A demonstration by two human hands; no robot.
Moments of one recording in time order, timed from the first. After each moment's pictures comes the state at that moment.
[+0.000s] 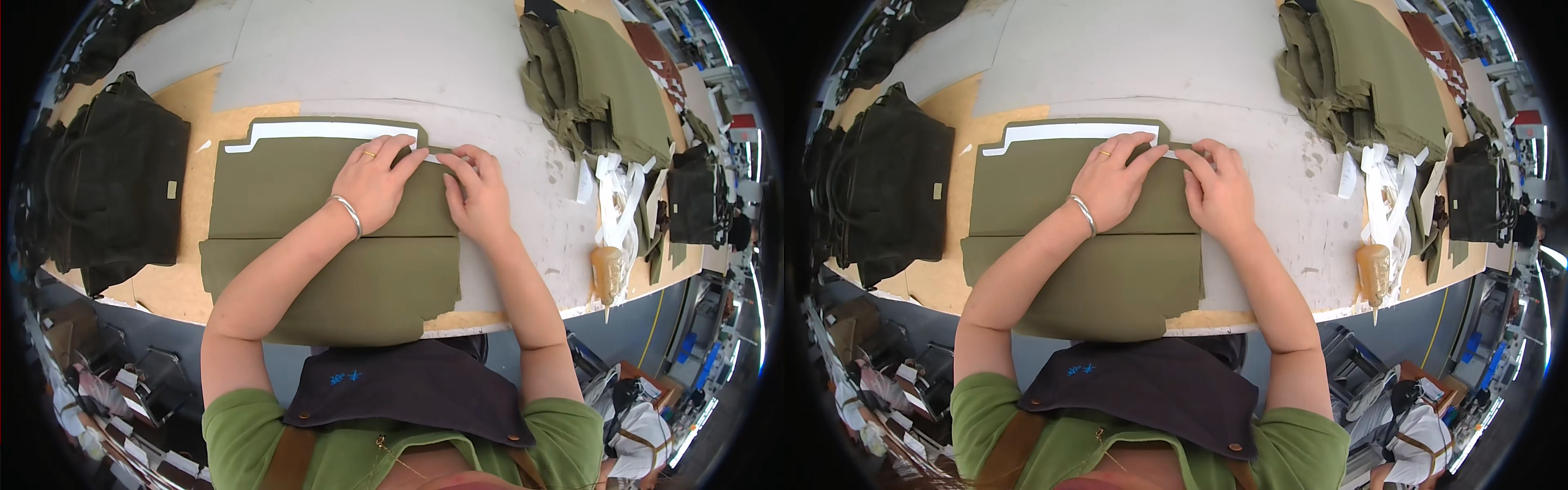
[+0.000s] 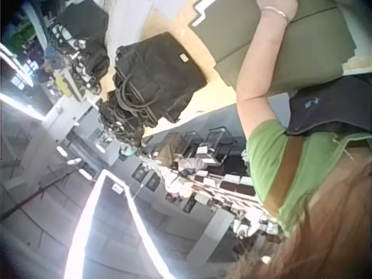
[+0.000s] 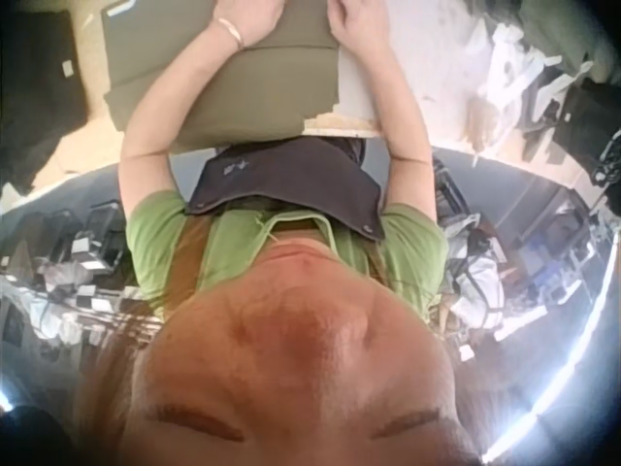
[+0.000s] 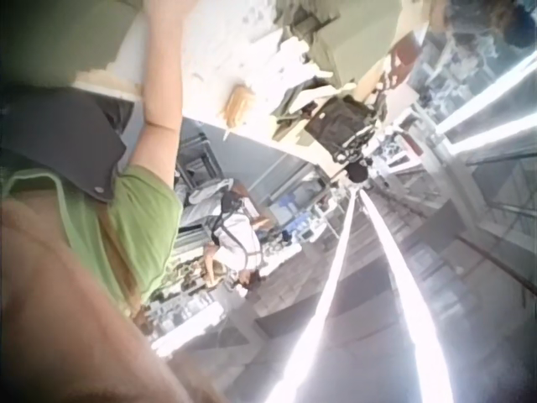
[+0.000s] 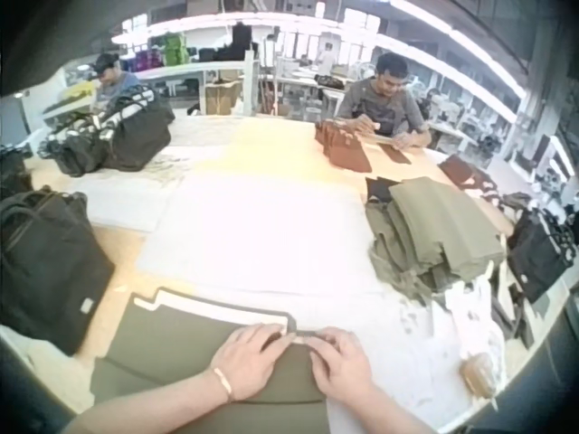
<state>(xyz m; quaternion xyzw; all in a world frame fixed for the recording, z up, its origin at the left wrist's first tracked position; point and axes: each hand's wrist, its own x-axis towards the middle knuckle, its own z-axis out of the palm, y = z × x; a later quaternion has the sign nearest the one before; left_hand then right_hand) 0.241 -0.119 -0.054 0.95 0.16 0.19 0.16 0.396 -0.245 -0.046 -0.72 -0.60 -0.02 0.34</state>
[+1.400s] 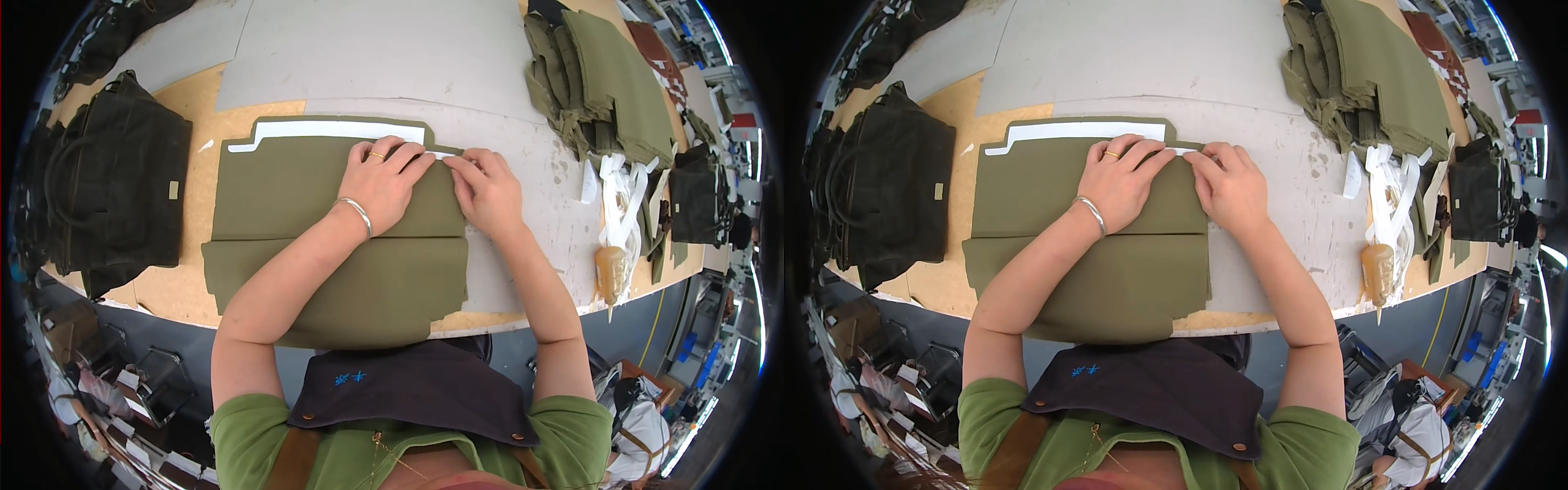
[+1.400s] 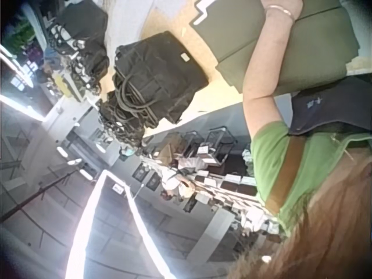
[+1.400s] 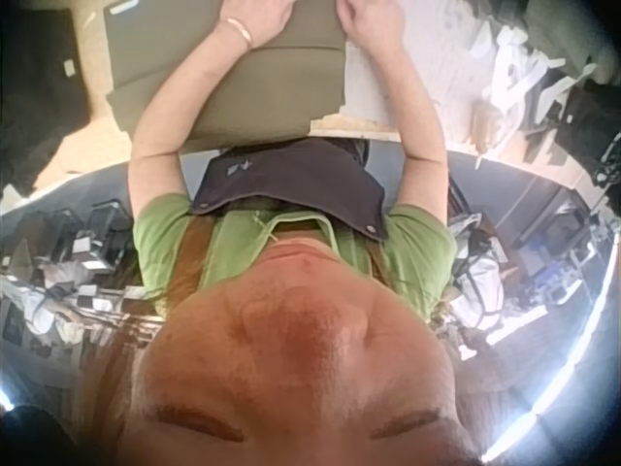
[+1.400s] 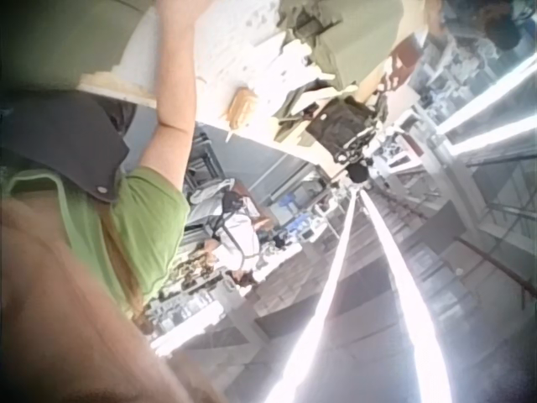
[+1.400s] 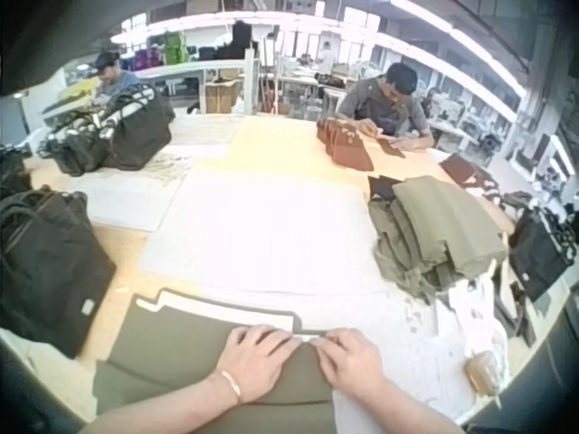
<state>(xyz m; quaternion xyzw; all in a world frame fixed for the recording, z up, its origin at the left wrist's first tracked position) 0.241 -0.124 -0.056 0.97 0.18 0.15 0.11 0.407 -0.245 -0.047 -0.73 -0.62 -0.08 0.26</state>
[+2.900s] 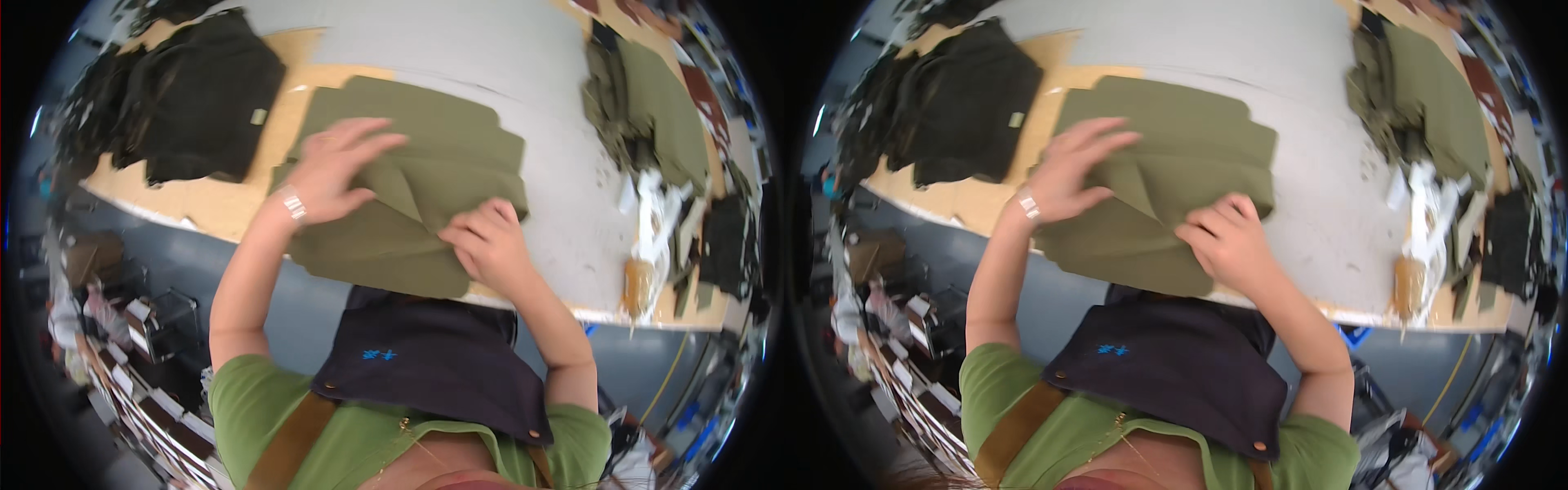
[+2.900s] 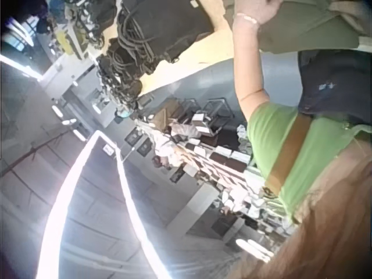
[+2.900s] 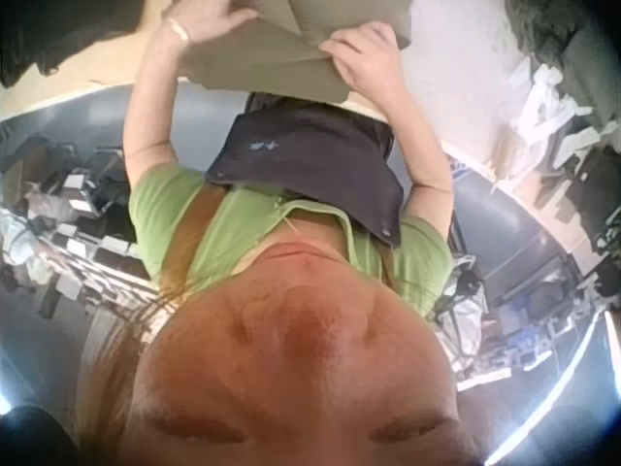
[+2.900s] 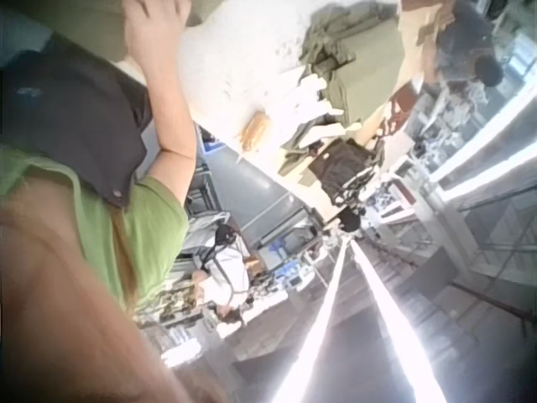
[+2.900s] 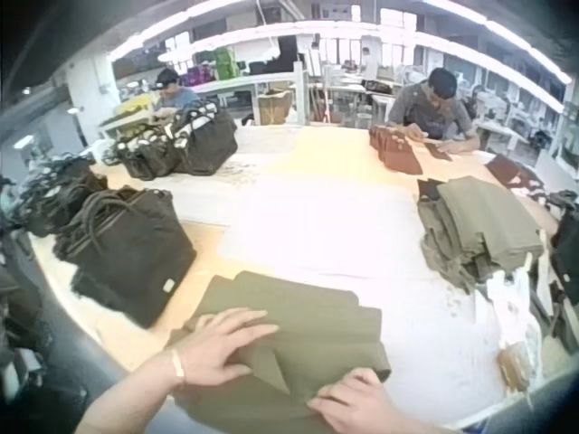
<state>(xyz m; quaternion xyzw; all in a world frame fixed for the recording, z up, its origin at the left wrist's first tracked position) 0.096 -0.123 0.054 0.94 0.25 0.09 0.21 0.313 -0.295 0.000 -0.54 -0.78 0.04 0.32</state>
